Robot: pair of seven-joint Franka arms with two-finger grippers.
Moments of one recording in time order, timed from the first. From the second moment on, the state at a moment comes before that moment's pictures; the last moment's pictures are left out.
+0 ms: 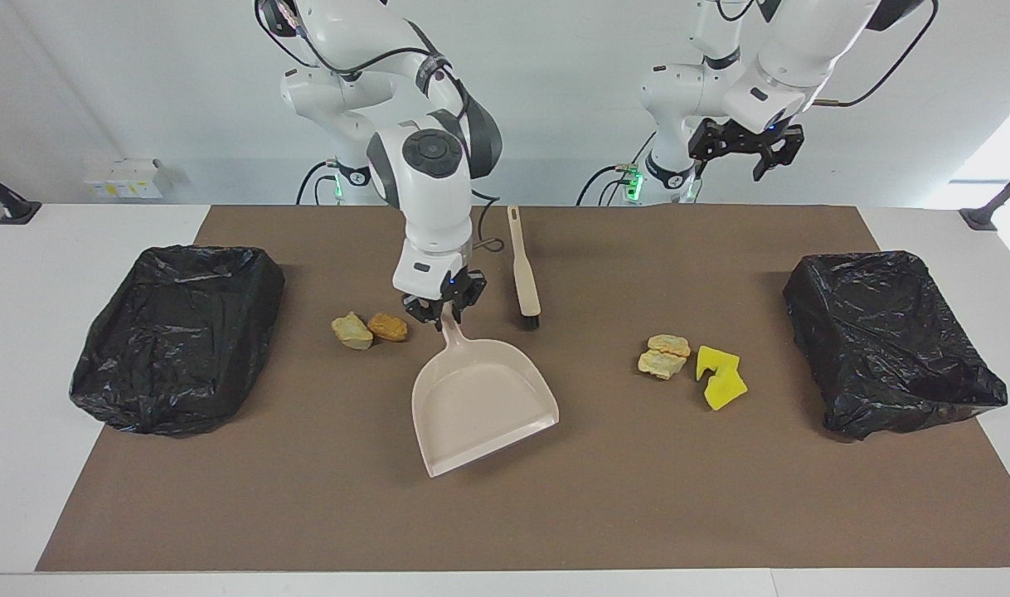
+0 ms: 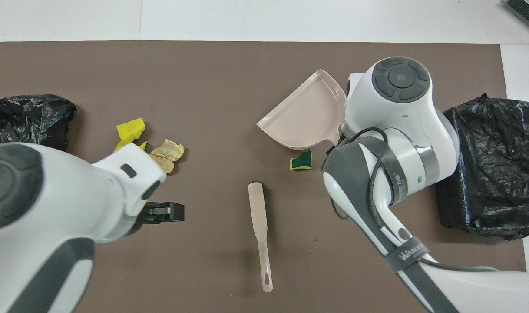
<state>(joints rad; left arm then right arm) -0.41 -0.21 -0.11 -1.94 -0.06 1.66 -0.48 0.21 0.28 0.13 -1.63 -0.09 1.81 -0.38</state>
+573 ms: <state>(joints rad) -0.76 -0.05 -0.11 -2.15 -0.08 2.11 -0.86 0.18 0.27 0.13 -1.64 -0.14 1.77 -0.75</state>
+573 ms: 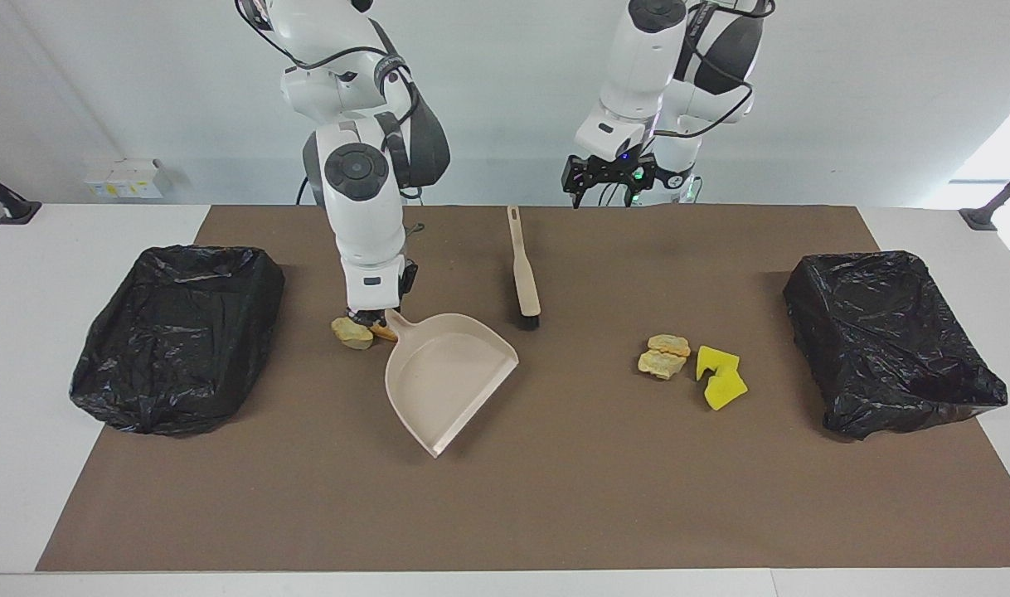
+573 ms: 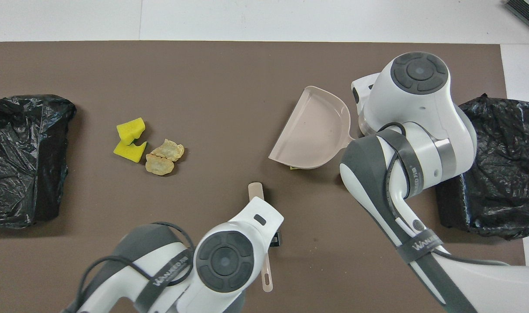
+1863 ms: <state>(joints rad) -0.86 0.07 -0.09 -2.24 -0.08 2.28 -0.89 0.17 0.27 0.13 -1.65 -0.18 1.78 -0.97</state>
